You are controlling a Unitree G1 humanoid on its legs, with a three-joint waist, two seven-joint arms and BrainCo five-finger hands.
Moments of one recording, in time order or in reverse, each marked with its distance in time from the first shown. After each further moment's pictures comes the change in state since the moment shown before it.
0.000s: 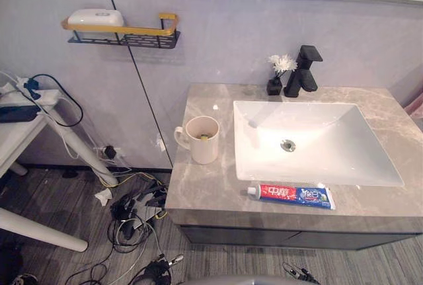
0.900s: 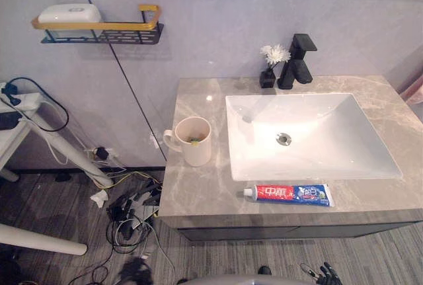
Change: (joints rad) left arm 0.121 -0.048 0.417 -0.363 -0.228 -0.031 0.112; right arm 0.238 0.040 -0.046 -0.436 -0.048 -0.023 0.001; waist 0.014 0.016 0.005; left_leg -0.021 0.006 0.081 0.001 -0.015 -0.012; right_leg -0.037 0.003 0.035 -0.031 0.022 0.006
